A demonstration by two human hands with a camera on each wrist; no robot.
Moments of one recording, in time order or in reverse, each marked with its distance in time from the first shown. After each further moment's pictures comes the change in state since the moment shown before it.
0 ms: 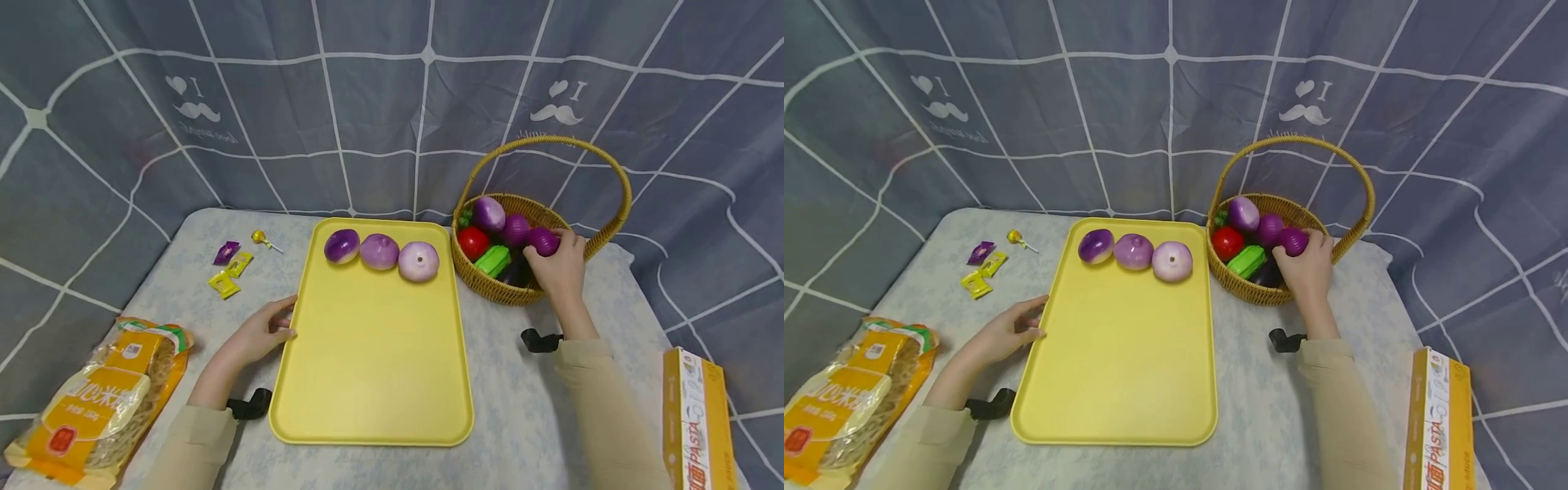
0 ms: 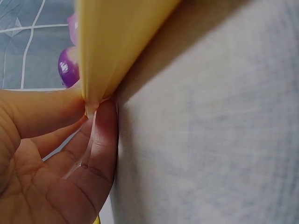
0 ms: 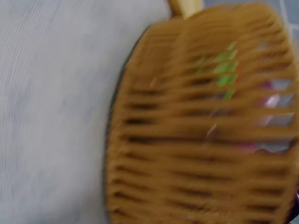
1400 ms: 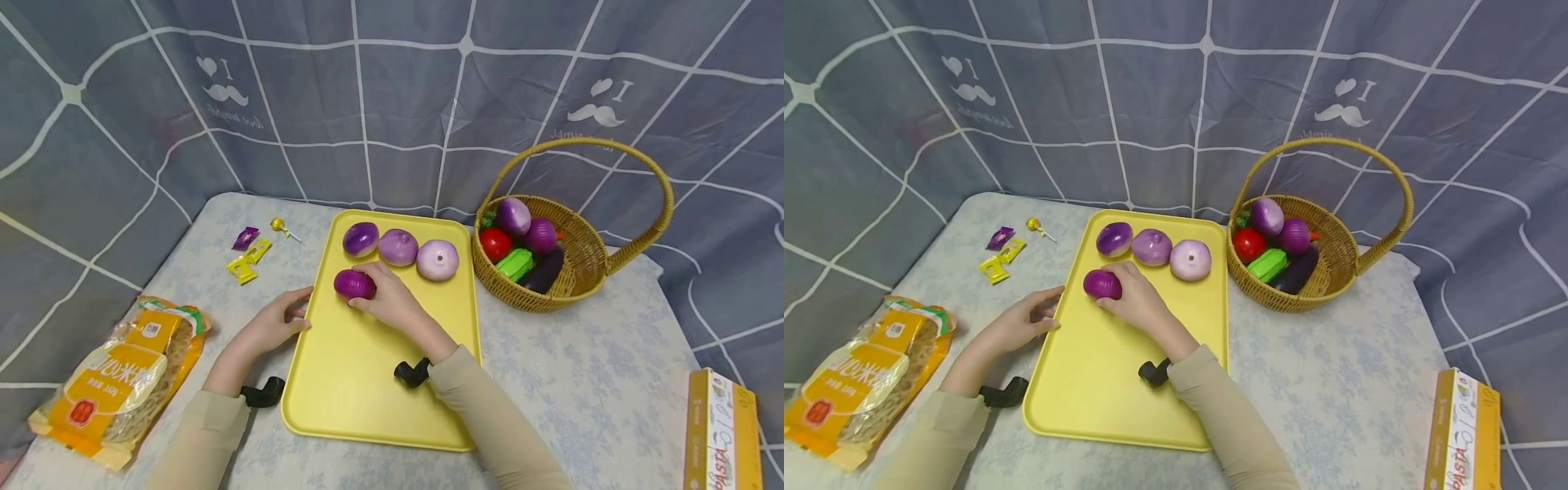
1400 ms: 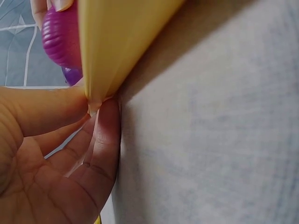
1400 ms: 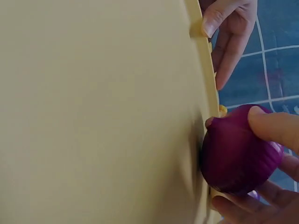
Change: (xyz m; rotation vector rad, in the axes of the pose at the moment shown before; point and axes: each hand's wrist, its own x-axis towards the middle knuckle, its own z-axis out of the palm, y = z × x) left_hand -0.001 -0.002 0.000 -0.017 0.036 -0.019; right_hand -0.132 -0.168 0.163 0.171 -0.649 -0.620
